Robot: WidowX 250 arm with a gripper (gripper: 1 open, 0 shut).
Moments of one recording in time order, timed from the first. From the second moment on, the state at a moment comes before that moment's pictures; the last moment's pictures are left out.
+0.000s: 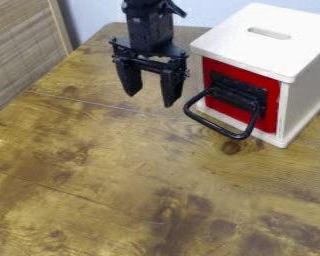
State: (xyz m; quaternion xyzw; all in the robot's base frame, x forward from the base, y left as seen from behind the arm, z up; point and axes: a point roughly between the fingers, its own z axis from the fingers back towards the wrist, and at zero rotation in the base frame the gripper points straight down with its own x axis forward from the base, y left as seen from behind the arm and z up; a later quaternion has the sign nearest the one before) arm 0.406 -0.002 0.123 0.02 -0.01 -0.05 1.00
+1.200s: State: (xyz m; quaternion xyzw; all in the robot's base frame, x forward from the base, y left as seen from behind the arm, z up) arm 0.396 -0.006 0.110 0.02 0.01 -0.03 1.00
